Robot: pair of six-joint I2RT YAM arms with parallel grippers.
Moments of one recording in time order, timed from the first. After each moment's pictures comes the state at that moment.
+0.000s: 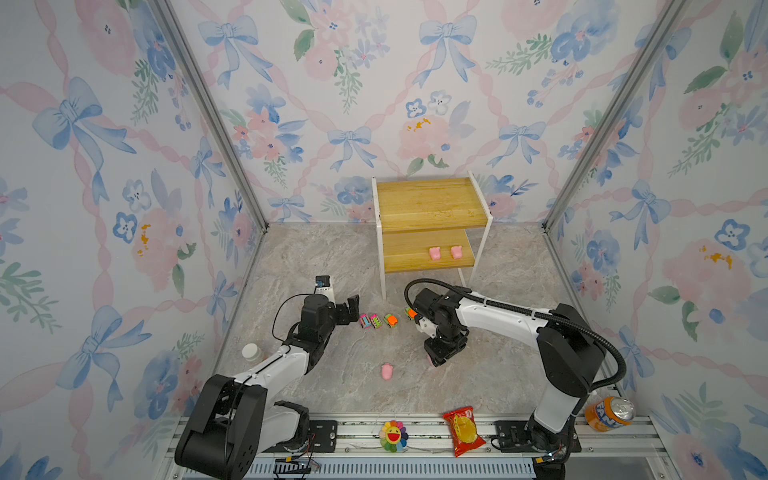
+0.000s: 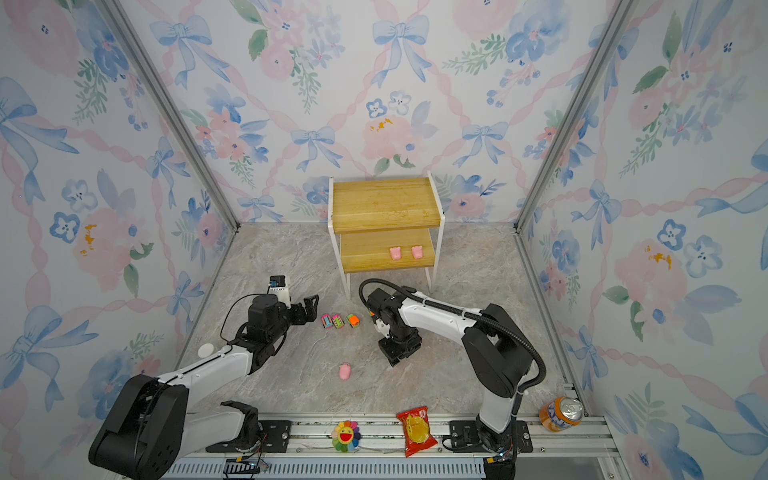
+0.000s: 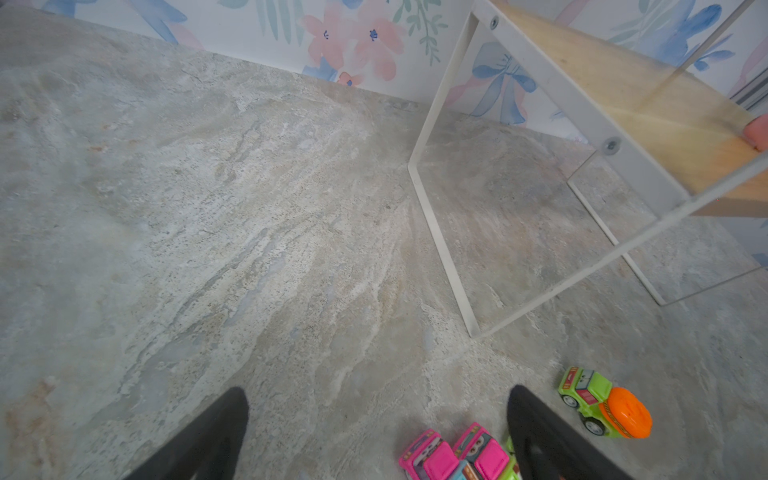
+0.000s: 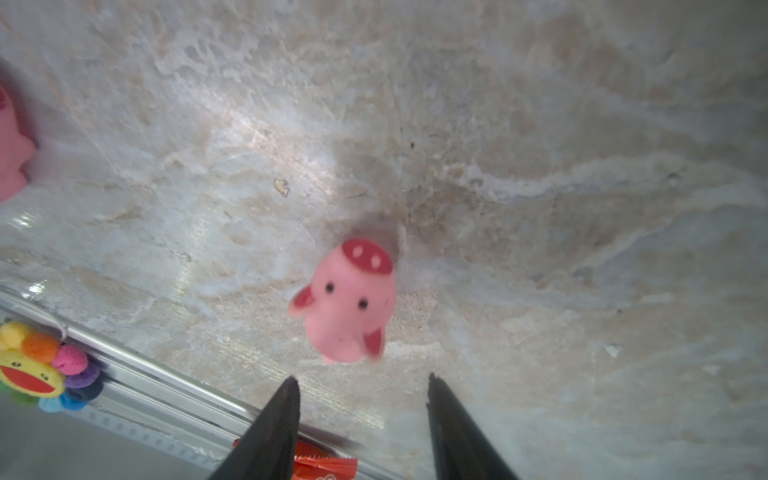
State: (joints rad) left arm -0.26 1.21 0.38 0.39 0.00 -0.30; right arm 0.83 1.79 1.24 -1.10 -0.12 0.17
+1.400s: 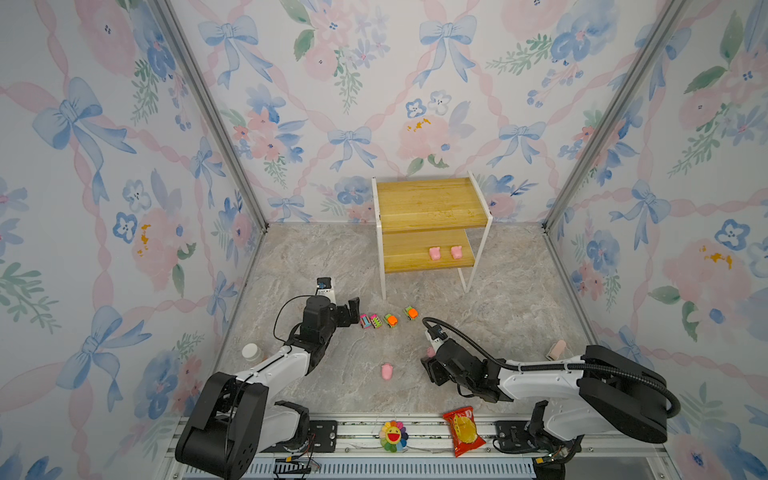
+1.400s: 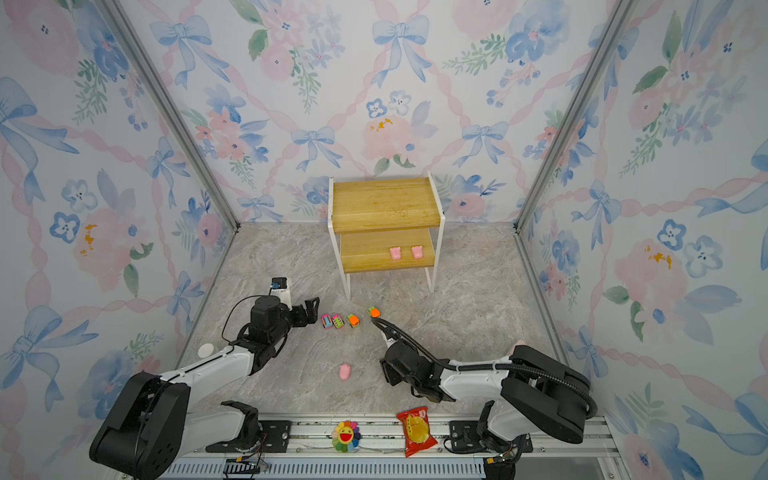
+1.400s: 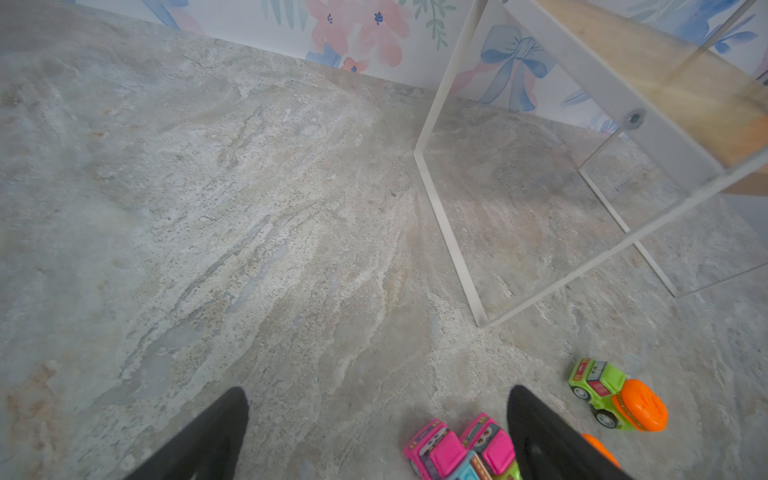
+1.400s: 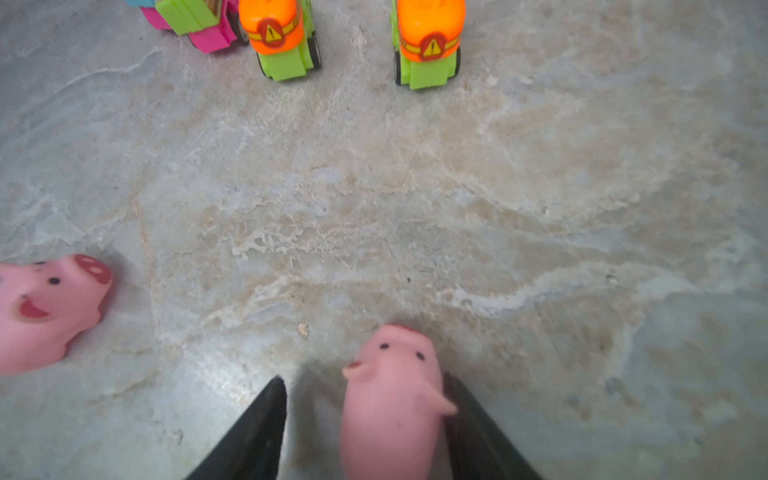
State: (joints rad) left arm -0.28 1.22 0.37 0.39 -0.03 -0.30; right arm 1.06 1.44 0.42 0.20 0.28 0.44
